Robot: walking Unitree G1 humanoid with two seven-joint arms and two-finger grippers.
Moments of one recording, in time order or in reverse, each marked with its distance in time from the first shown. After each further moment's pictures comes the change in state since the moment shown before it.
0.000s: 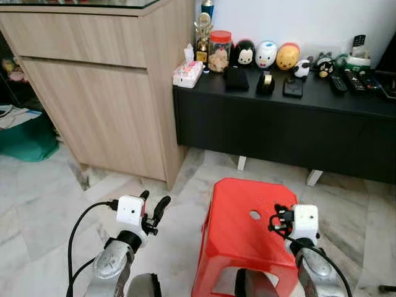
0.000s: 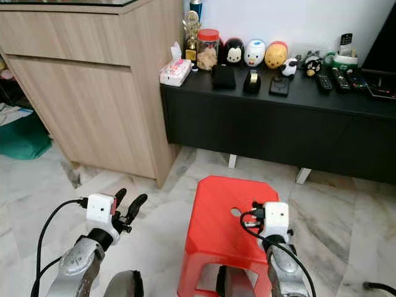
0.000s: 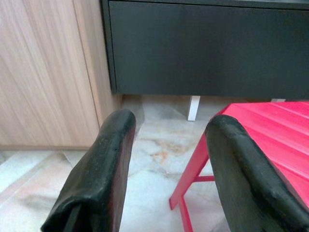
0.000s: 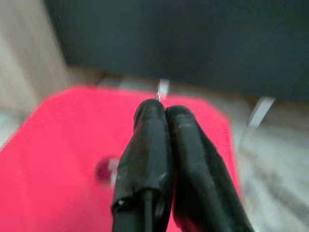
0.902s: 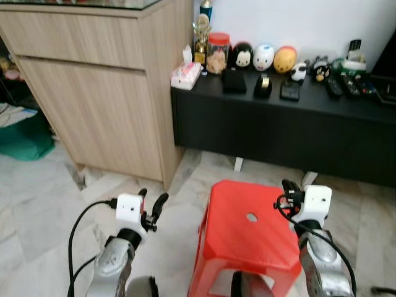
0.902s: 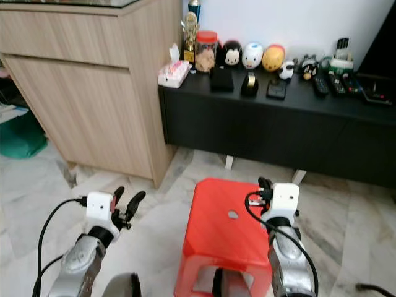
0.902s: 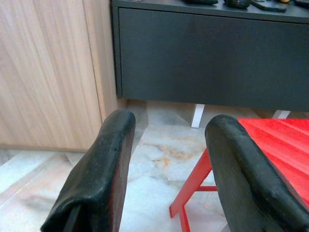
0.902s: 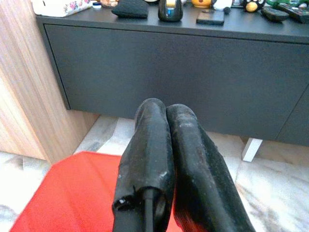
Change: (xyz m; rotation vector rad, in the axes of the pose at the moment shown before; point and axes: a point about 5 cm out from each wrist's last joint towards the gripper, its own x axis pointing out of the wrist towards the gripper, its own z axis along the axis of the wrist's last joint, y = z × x) left arm 0.004 0.005 -0.004 -0.008 -0.002 0.042; right arm 0.005 0.007 0.036 0.024 -0.085 -0.015
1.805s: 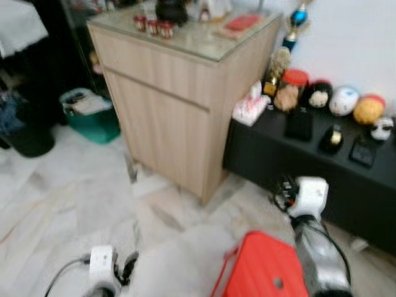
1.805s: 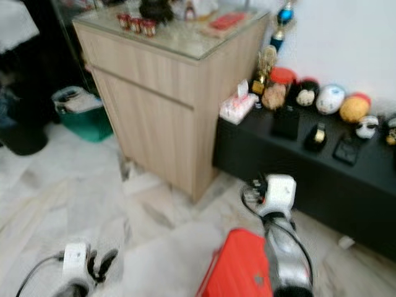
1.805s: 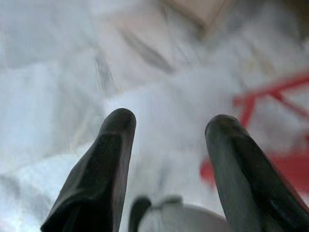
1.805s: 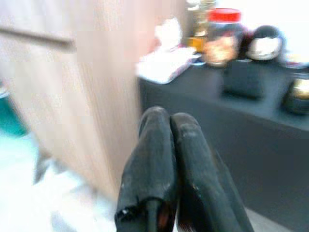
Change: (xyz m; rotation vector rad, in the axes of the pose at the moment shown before) left arm -0.090 0.030 -0.120 -0.175 0.560 0.203; right arm 0.013 0.017 0.016 0.009 -0.033 0.053
